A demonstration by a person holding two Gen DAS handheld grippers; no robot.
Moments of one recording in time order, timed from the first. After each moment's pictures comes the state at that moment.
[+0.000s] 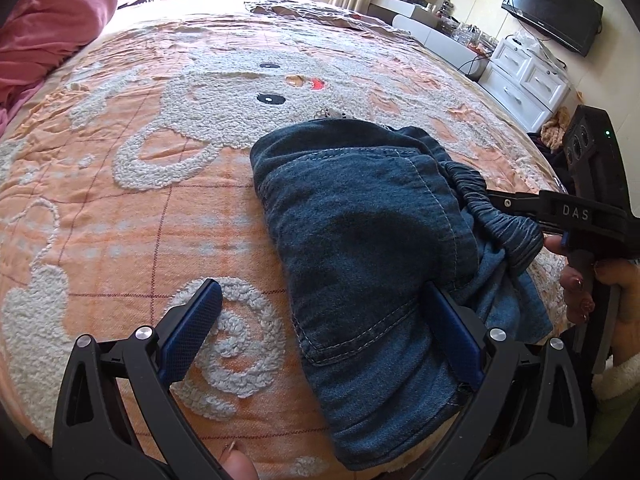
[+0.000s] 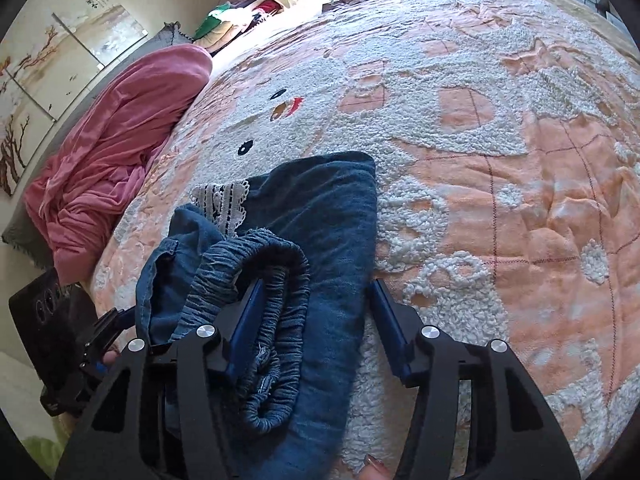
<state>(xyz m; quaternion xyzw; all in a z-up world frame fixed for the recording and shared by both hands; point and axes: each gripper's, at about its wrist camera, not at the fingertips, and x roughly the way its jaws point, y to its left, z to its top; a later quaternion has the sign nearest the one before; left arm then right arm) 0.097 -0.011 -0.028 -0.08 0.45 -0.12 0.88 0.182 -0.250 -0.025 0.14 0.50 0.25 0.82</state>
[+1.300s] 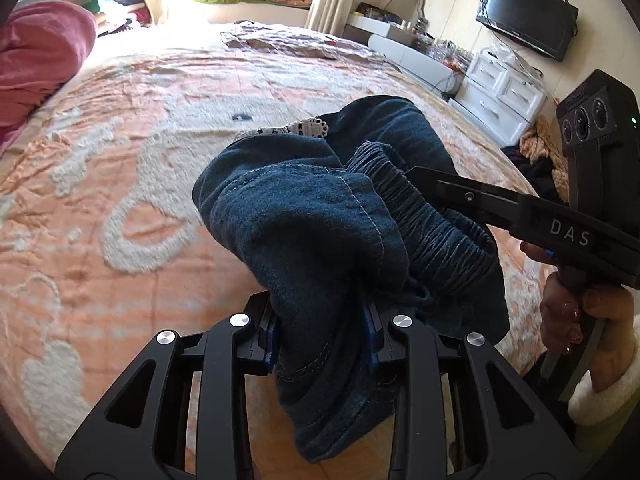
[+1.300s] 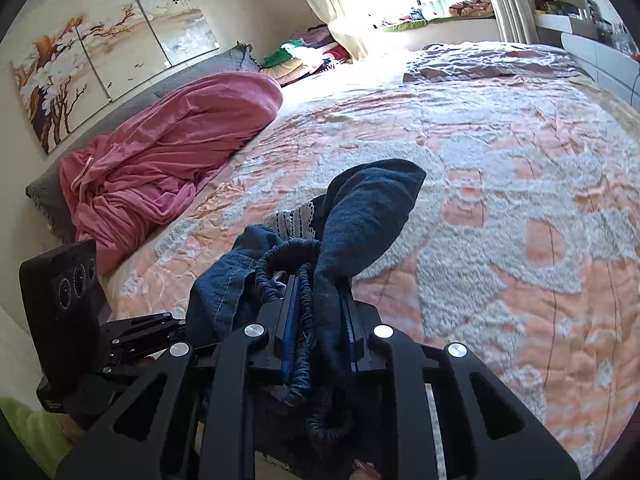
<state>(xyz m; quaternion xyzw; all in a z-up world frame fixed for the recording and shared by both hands) 0.123 -0.015 0.014 -0.07 0.40 -0.15 0.90 0.179 -0.189 0.044 0.08 0.37 0.33 0.87</state>
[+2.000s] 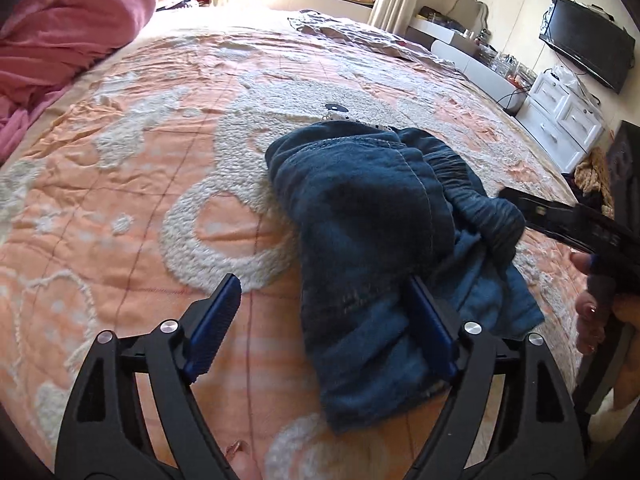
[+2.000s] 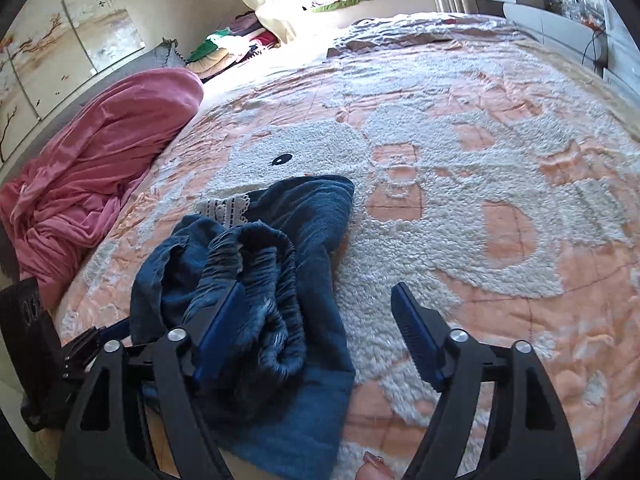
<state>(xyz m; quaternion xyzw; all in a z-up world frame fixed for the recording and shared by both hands) 0.147 0.036 -0.015 -0.10 0.42 -0.05 0.90 0.225 -0.199 0.009 0.08 0.42 0.21 0.88</state>
